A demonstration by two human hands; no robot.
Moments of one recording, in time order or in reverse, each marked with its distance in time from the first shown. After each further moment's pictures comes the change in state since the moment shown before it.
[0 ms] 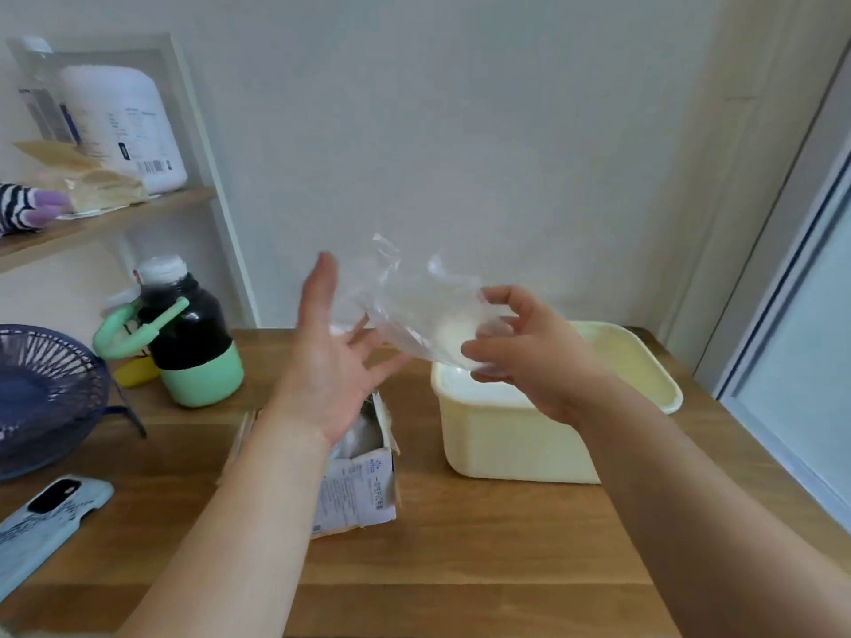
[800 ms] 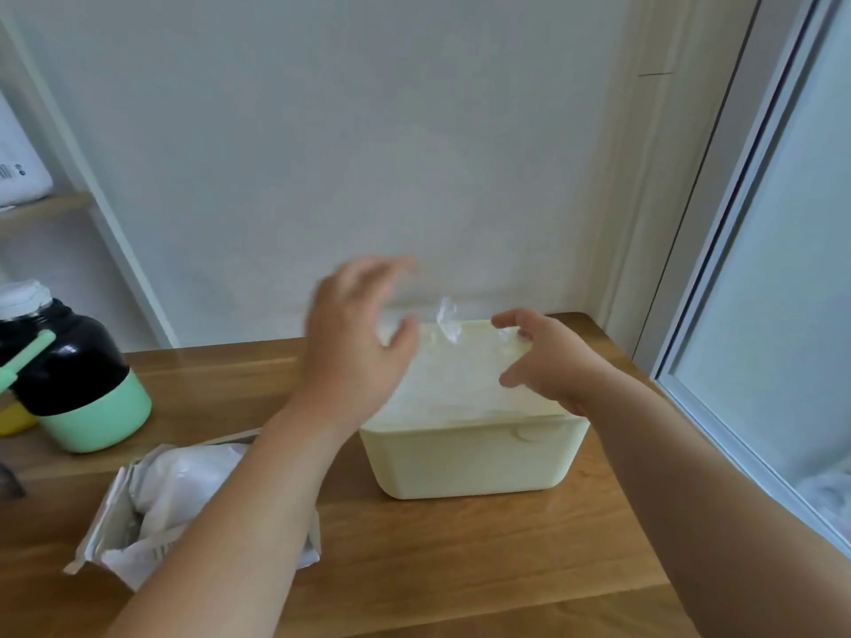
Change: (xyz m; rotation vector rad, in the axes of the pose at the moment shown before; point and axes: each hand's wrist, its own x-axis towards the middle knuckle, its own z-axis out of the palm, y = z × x) left_hand 0.054 -0.057 0.063 1.388 -0.044 0.942; right_hand 0.022 0.035 -0.109 -0.582 0.231 0.235
